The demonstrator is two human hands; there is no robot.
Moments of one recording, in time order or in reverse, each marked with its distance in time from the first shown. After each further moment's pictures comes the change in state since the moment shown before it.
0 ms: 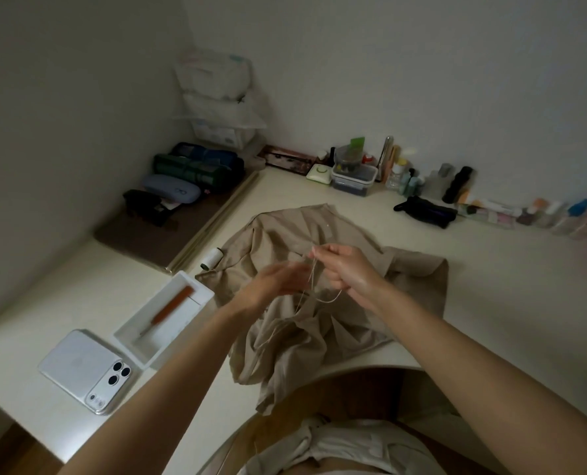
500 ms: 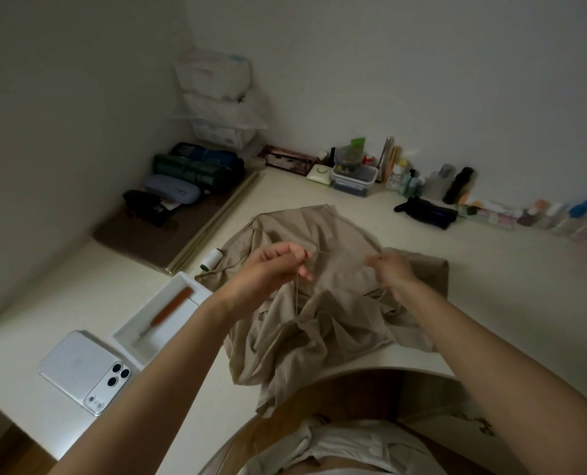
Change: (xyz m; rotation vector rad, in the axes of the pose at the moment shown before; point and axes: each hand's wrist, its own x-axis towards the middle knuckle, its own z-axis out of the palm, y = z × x) left_hand -0.009 0.031 -0.006 -0.311 -0.151 0.239; right_hand 0.035 0.031 -0.072 -0.384 0.482 0.198
